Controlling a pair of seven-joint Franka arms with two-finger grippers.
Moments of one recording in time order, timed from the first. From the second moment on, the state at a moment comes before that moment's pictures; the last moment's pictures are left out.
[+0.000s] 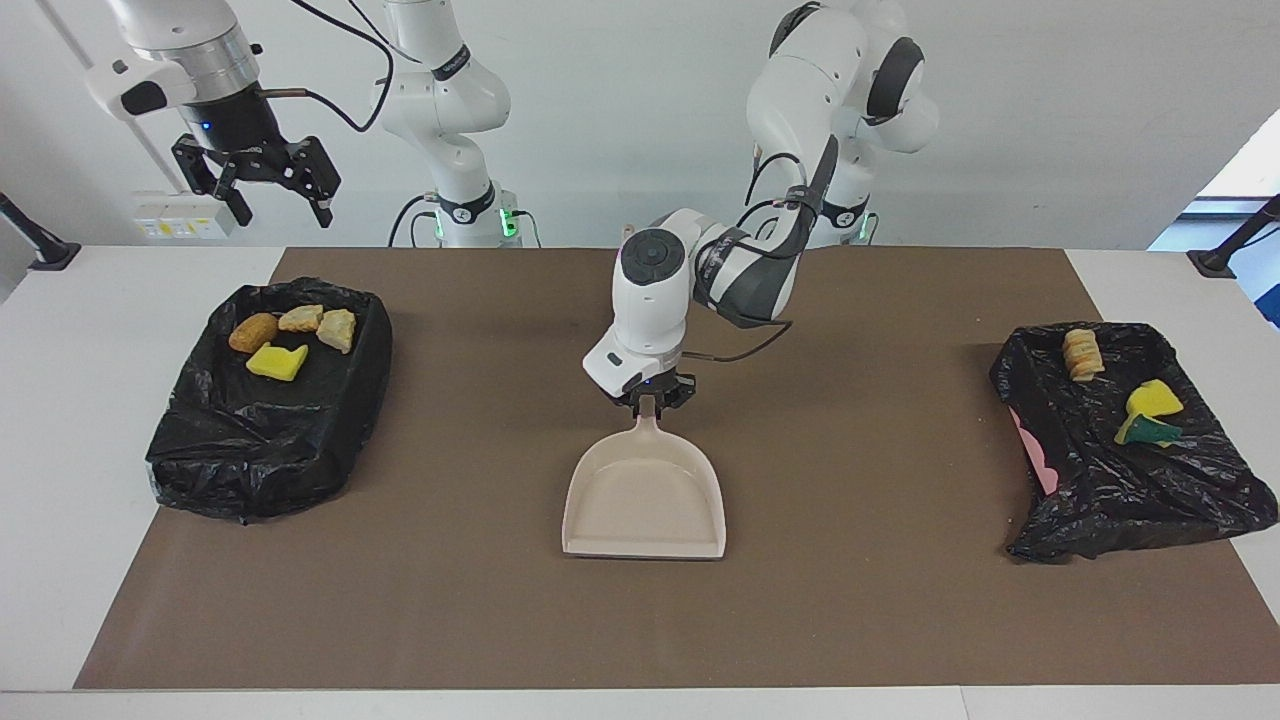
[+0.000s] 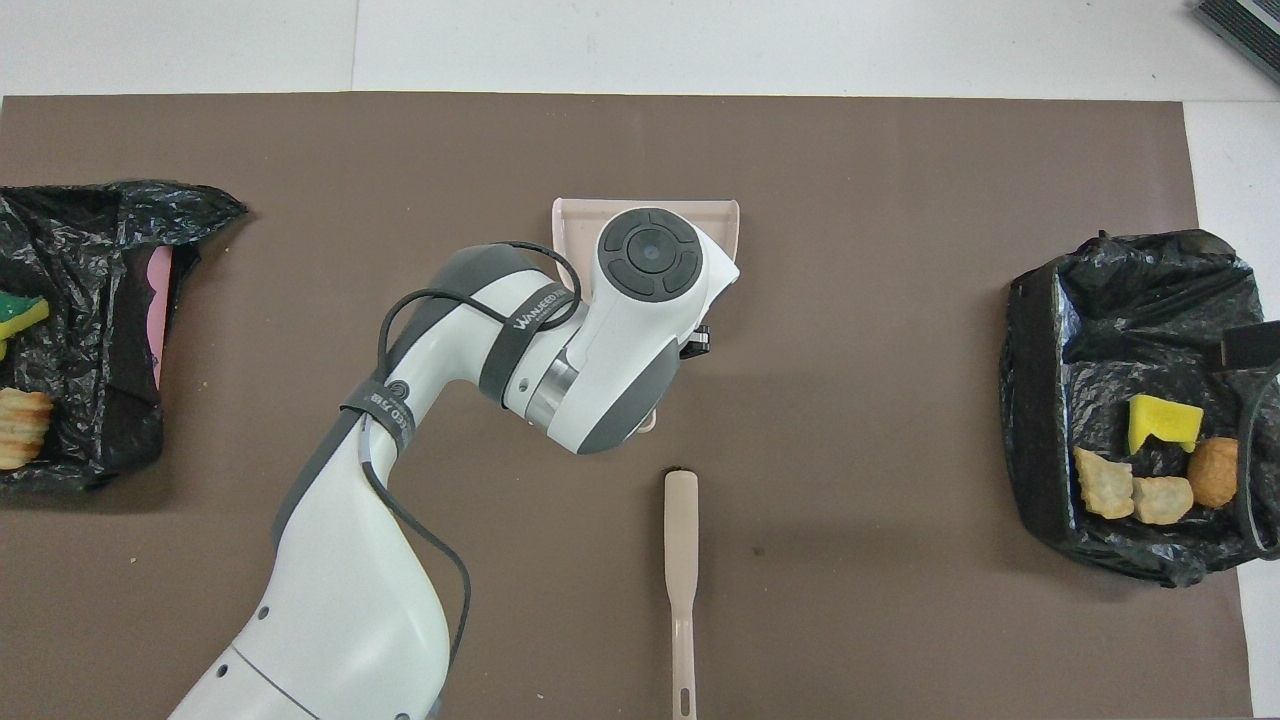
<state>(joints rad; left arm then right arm) -0.69 0.62 -0.03 -1.34 0.00 1.95 -0.59 0.07 -0.10 -0.14 -1.57 -0.02 1.51 -0.03</state>
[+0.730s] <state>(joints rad) -0.70 0.62 -0.02 -1.34 -0.01 1.95 -0.60 0.08 -0.10 -0.13 -1.57 -0.02 1.51 -0.03</state>
